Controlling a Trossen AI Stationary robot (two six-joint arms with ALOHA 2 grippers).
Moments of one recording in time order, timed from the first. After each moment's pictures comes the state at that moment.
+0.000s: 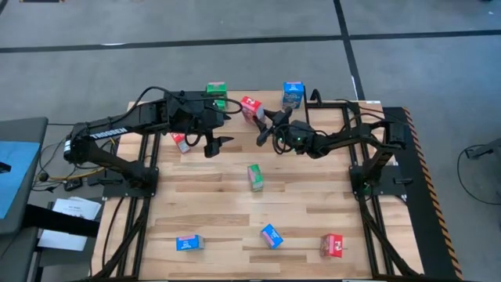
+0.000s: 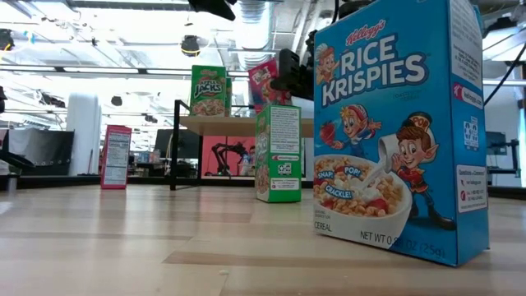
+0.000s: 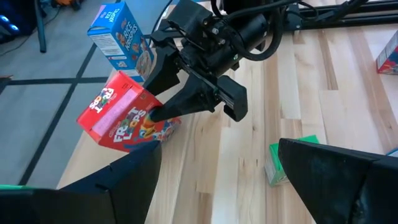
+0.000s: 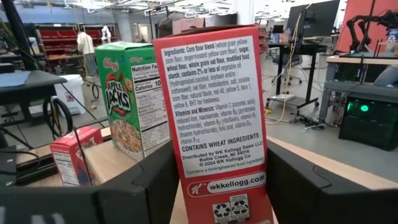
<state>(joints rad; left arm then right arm) 0.18 1.31 1.47 -0.69 -0.14 0.18 -0.24 1.71 0.78 0.99 0.47 0.05</state>
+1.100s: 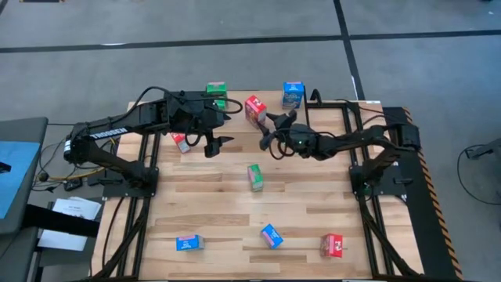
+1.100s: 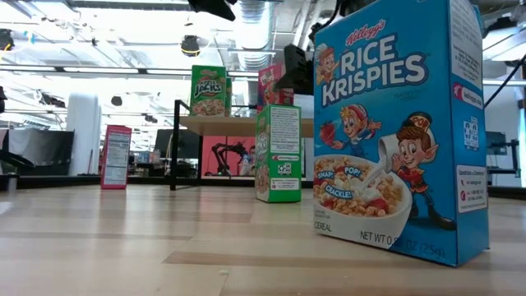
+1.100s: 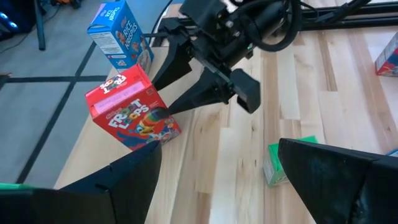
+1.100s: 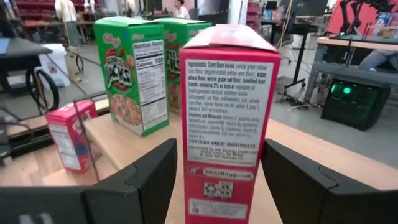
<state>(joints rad) 0.18 1.31 1.47 -0.69 -0.14 0.16 -0.18 1.59 0.78 0.73 0.58 0.07</state>
